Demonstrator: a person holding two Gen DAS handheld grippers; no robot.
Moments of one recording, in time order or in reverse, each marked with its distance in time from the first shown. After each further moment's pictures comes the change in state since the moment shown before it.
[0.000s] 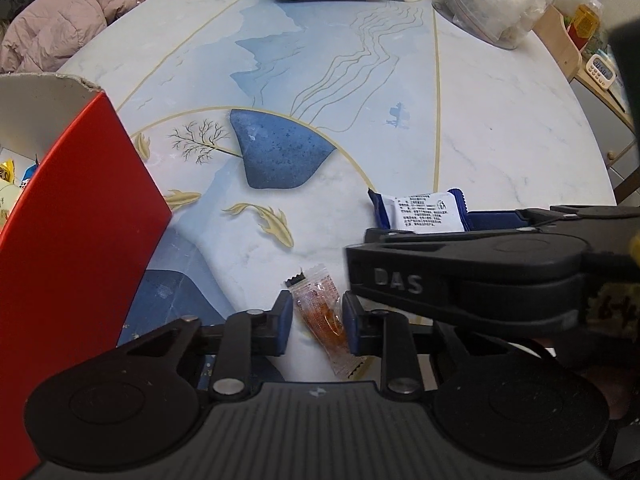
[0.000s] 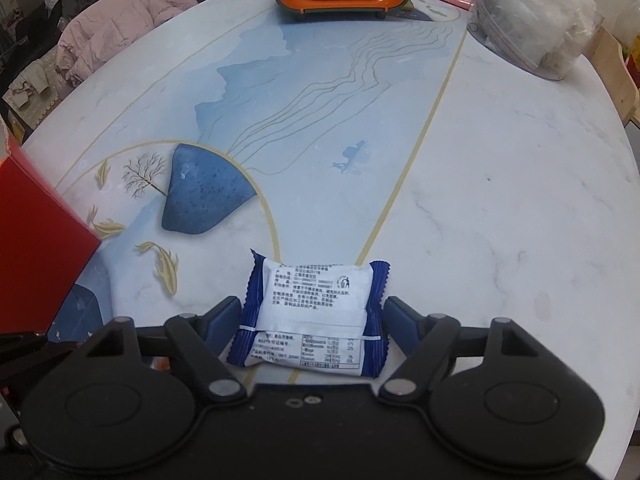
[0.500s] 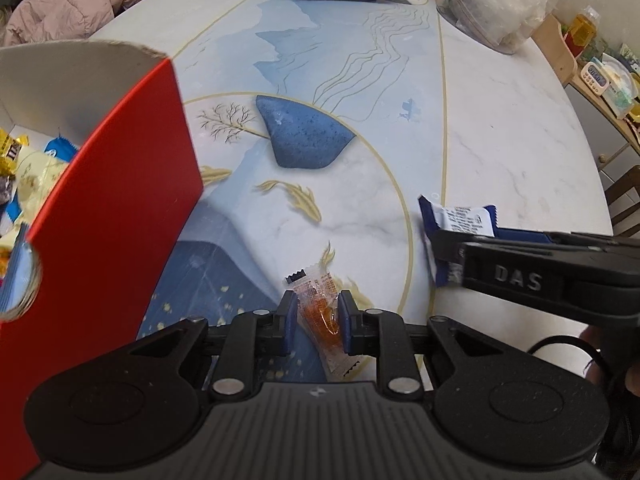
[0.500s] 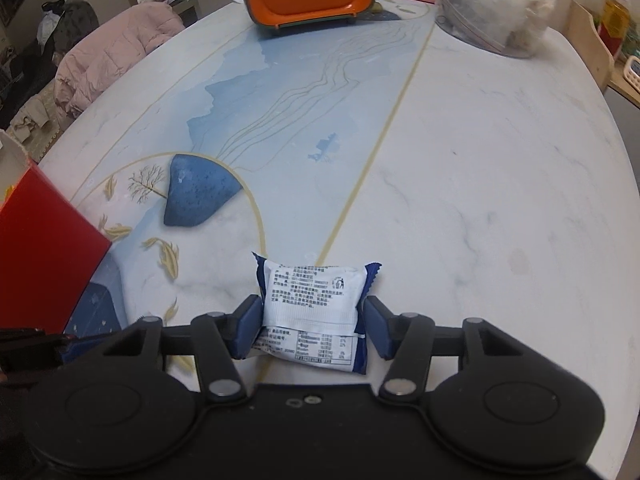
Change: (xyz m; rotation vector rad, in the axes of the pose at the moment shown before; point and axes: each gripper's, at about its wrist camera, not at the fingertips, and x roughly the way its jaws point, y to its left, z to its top) left arm -0.017 0.025 -0.016 -0.022 0.006 -0.038; right arm -0.027 -0.022 -0.025 0.095 -0.040 0.042
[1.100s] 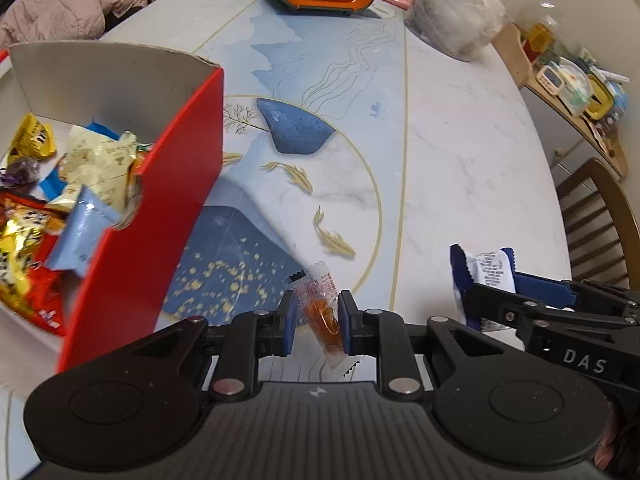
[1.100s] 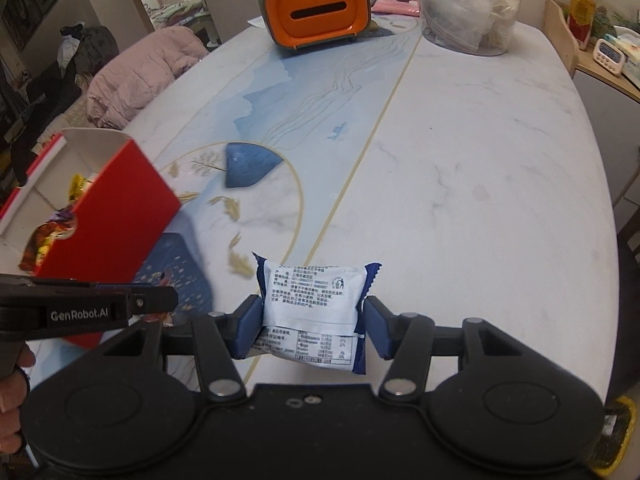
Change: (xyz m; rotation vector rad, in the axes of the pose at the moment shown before) left arm -0.068 0.021 -0.031 0.032 -0.017 -0.100; right arm -0.095 0.010 -0.066 0.046 -0.055 0.064
